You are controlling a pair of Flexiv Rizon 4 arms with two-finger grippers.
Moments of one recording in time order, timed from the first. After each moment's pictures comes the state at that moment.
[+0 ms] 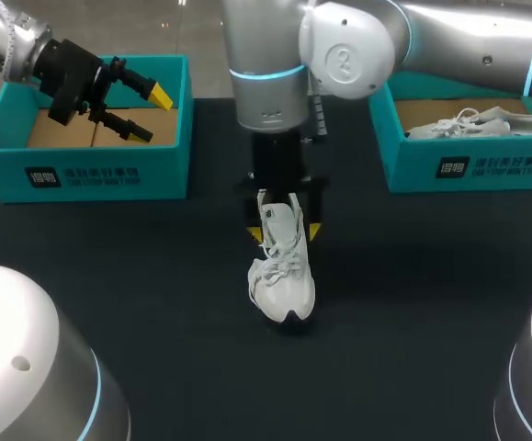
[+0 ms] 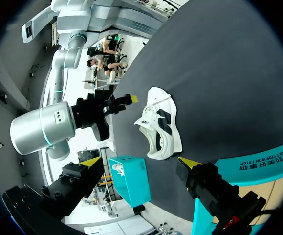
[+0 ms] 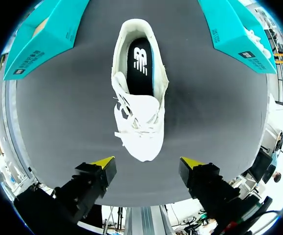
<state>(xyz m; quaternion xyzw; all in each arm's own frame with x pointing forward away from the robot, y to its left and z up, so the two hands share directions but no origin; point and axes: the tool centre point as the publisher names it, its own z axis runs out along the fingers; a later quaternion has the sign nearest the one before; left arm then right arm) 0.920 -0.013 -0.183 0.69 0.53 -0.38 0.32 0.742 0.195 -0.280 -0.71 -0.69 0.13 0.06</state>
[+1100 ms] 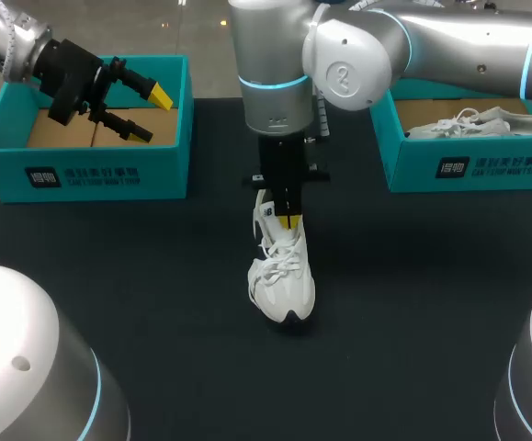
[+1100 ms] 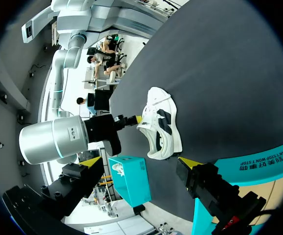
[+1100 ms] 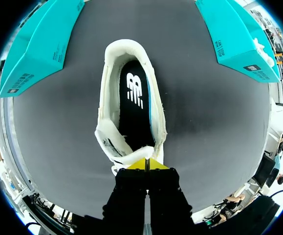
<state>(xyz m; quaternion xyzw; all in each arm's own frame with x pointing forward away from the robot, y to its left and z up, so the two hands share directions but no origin) 0.920 -0.013 -0.183 0.69 0.53 -0.38 0.32 0.799 0.186 -0.320 -0.73 -0.68 0.10 0.03</state>
